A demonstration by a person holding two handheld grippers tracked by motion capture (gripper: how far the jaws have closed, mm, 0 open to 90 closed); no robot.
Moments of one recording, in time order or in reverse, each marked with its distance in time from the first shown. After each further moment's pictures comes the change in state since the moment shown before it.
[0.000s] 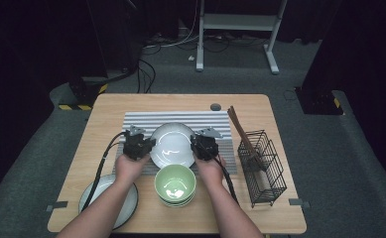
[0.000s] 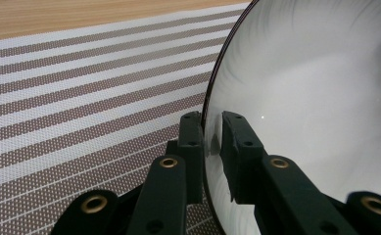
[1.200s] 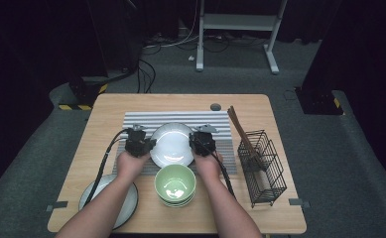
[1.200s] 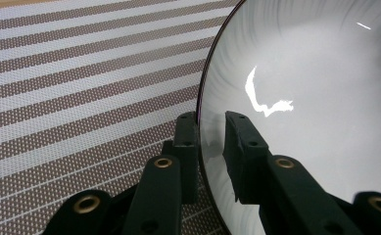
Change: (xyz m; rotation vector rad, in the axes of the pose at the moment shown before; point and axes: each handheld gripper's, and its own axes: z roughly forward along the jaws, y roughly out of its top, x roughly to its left) left arm 0.008 0.005 0.018 0.099 0.028 -0.015; right arm -0.005 0.002 0.030 0.037 -0.017 -0.008
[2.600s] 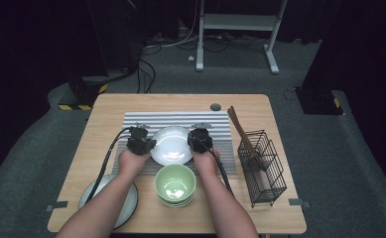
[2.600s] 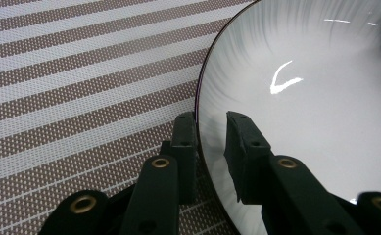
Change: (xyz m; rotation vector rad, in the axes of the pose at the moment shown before) left arm 0.004 0.004 0.017 0.079 0.046 0.008; right arm -0.003 -0.001 0.031 0.096 -0.028 0.008
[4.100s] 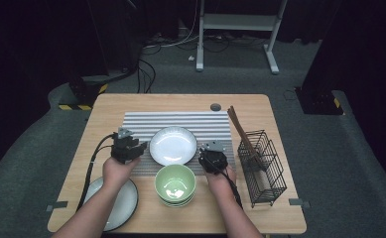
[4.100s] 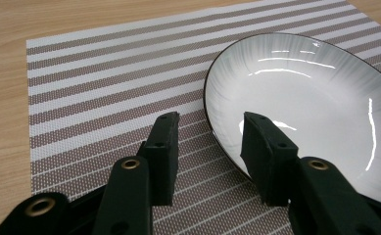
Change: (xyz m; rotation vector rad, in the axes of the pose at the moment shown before) left arm 0.008 -0.029 -0.066 -0.177 -0.016 0.013; right arm -0.003 -0.047 -0.087 -0.071 -0.108 -0.133
